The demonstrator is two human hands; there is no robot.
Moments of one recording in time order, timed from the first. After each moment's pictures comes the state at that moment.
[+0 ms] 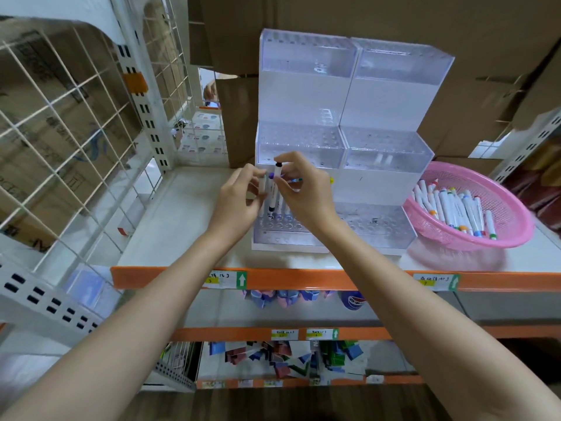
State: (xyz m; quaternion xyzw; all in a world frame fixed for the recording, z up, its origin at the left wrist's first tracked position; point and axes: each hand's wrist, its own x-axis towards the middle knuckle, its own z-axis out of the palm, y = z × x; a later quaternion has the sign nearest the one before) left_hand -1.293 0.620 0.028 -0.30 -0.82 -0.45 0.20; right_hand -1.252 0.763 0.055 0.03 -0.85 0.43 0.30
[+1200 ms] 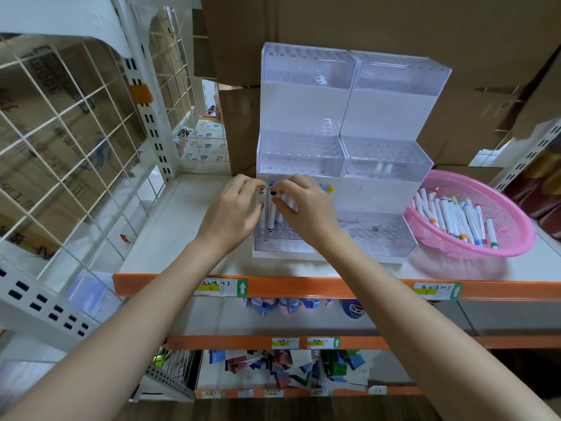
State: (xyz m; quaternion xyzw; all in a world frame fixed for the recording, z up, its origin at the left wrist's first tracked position) left_hand -1.291 0.605 0.036 -0.37 -0.85 -0.28 0.24; right_hand -1.256 0.774 0.035 0.11 -0.90 0.17 0.38
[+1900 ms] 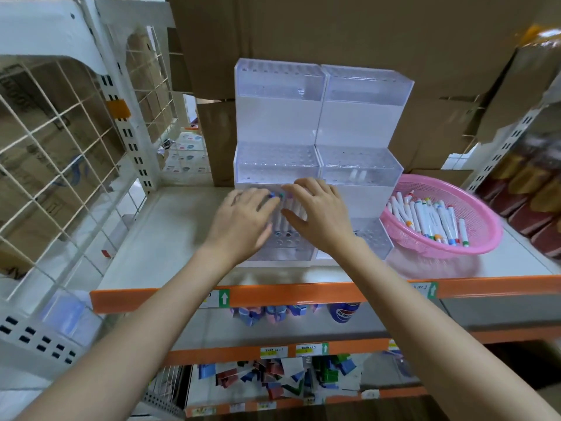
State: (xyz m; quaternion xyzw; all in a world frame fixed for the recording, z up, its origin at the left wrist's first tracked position) left_hand -1.276 0.647 0.046 -0.42 -0.87 -0.06 0.26; right_hand -1.229 0.827 0.047 0.07 -0.93 0.05 0.35
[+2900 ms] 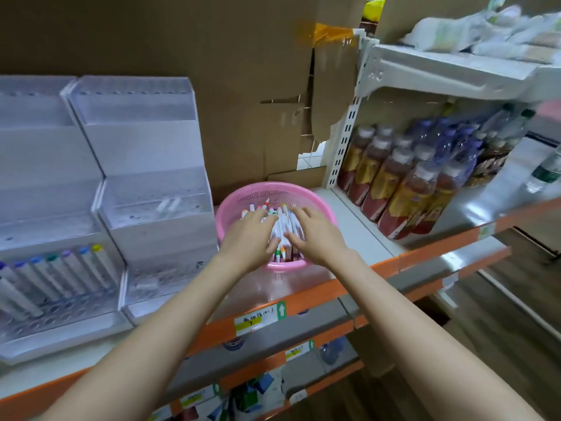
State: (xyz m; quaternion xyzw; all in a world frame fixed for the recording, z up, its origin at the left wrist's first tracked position) left_hand -1.216 0.968 0.035 -0.50 -0.86 -0.13 0.07; right_hand -1.123 1.112 0.033 -0.19 -0.97 0.10 0.09
